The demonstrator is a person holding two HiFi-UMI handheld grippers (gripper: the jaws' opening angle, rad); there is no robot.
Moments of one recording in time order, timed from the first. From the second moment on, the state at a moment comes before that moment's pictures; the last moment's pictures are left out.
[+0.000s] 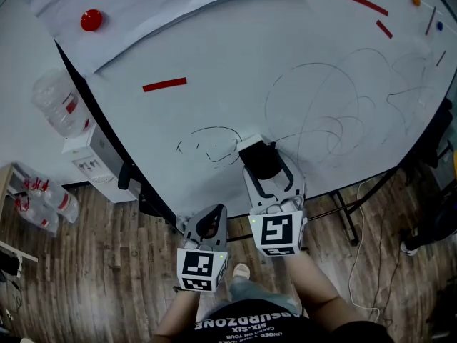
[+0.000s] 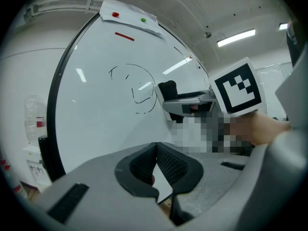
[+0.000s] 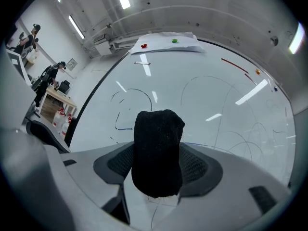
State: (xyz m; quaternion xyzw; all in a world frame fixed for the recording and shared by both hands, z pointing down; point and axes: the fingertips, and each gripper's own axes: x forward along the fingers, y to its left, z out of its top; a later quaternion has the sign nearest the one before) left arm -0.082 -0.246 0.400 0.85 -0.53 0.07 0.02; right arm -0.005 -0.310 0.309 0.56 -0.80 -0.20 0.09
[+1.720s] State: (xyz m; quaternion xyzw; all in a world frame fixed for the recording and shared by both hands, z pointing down) left arm -0.078 -0.245 0.405 0.85 -0.52 0.08 0.03; right arm -0.005 -0.303 0.304 0.52 -0.83 -0.19 0.09
